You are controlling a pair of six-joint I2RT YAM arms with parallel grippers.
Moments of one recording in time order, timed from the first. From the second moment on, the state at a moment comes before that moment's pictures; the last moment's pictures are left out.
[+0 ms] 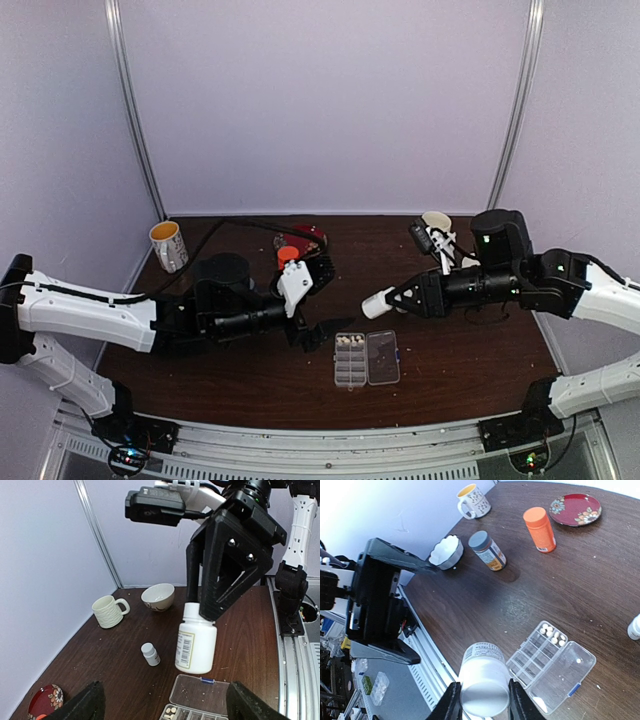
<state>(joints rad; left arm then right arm) -1.21 1.38 0.82 0.42 -0.05 0.24 0.90 1.01 0.92 -0.44 -0.23 0.49</state>
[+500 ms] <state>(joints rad) -1.22 1.40 0.83 0.45 0.04 0.27 1.00 1.06 0.97 -0.31 -0.23 0.52</state>
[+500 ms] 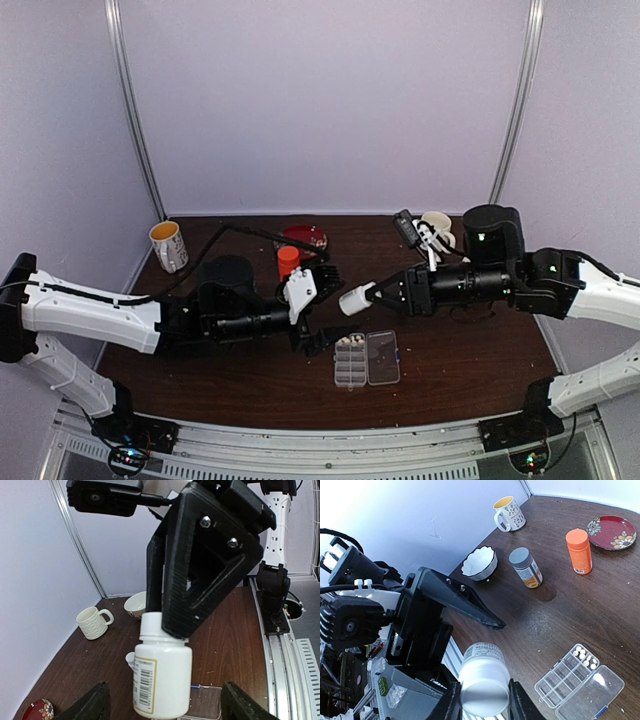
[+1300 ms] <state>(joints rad) -1.22 1.41 0.83 0.45 0.05 0.29 1.03 1.08 0.98 -0.29 -0.23 0.53</state>
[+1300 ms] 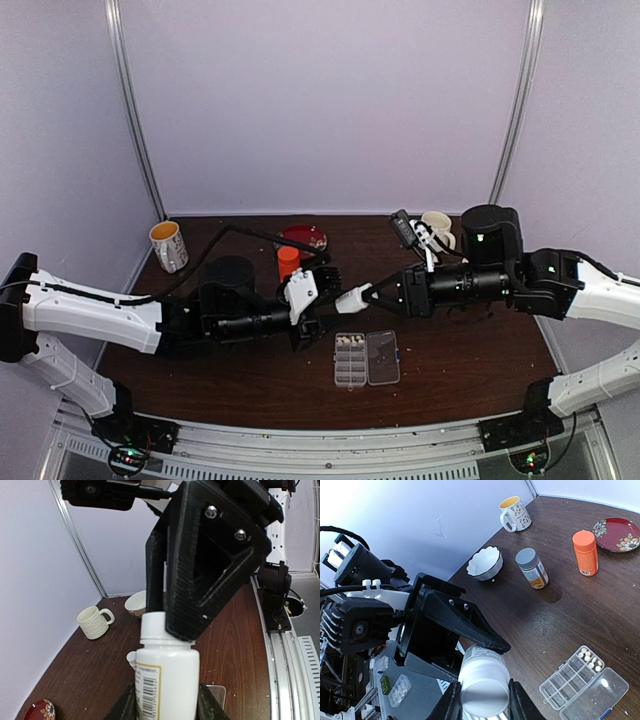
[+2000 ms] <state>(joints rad) -1.23 1.38 0.83 0.44 0.02 0.36 1.03 1.05 1.12 -0.49 -0.17 0.58</state>
